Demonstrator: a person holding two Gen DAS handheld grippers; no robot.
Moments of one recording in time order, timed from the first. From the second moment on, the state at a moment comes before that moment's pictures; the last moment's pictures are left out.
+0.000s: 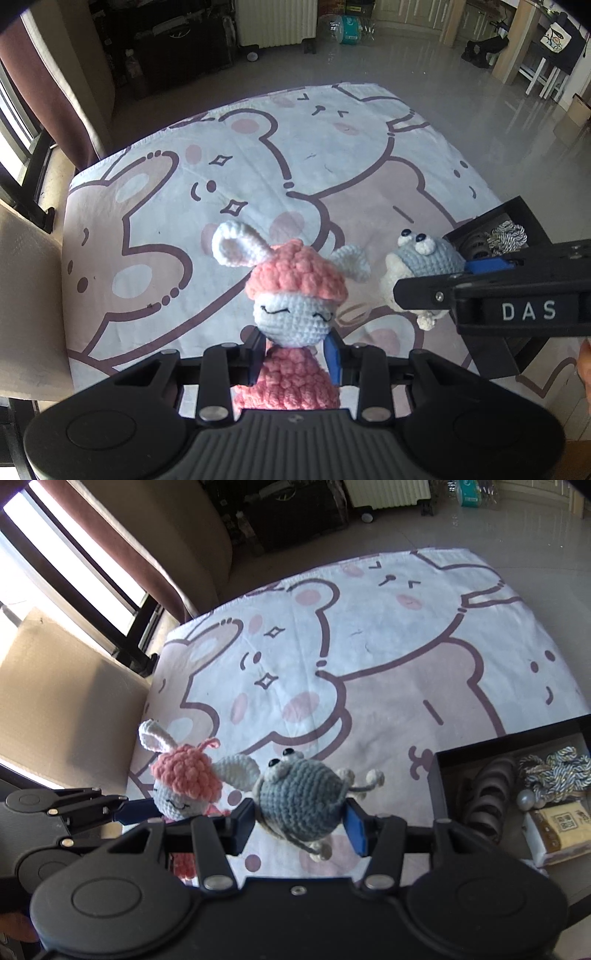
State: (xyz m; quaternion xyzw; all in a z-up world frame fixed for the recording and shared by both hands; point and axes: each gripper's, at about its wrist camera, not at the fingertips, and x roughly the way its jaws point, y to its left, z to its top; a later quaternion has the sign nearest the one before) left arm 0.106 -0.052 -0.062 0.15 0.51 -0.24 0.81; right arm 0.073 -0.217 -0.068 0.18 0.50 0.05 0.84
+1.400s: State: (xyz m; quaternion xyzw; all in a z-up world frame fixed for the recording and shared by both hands) left arm 0.063 -0.187 -0.004 0.09 0.44 -0.35 0.82; right arm -0.012 -0.375 -0.011 0.24 0.44 -0.08 0.87
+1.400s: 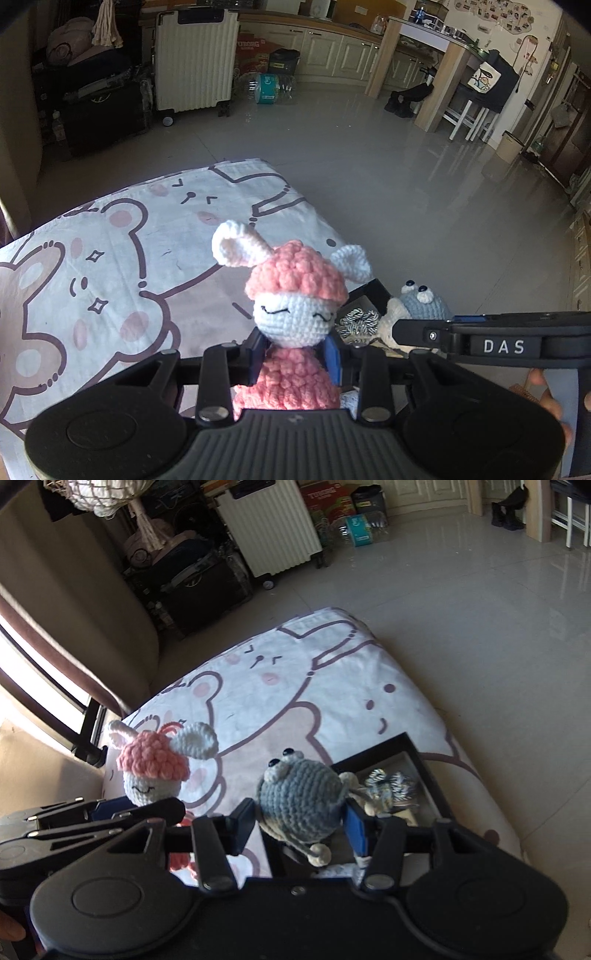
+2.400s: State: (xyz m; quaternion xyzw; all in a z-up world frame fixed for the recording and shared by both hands) left arm 0.060 -0.232 -0.038 0.10 0.47 -0.40 0.78; right arm -0.011 -0.409 -0.100 0.23 0.56 -0.15 0.78
